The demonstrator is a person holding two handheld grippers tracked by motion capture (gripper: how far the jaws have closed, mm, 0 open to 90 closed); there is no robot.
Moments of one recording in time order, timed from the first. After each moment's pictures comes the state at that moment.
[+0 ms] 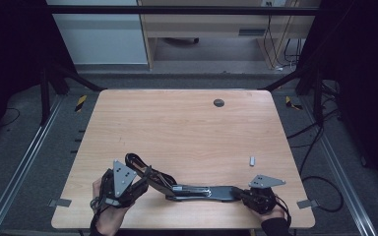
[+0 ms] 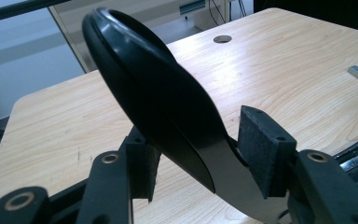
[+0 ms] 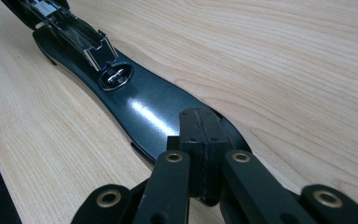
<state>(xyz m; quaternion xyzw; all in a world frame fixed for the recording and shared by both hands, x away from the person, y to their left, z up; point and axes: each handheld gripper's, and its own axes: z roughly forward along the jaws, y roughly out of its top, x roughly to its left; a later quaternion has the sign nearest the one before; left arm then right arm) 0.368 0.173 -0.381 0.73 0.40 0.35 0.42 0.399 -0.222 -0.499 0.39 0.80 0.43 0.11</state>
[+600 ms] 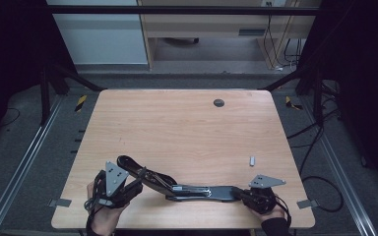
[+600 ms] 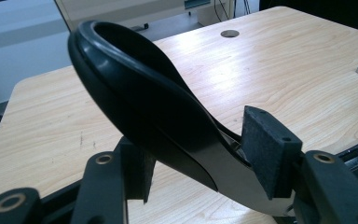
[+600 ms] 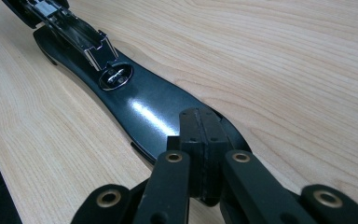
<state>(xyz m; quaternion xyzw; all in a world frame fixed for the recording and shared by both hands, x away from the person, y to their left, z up) 0.369 0.188 -0.390 0.72 0.43 0.34 0.42 0.399 -0.222 -0.500 0.39 0.80 0.43 0.11</state>
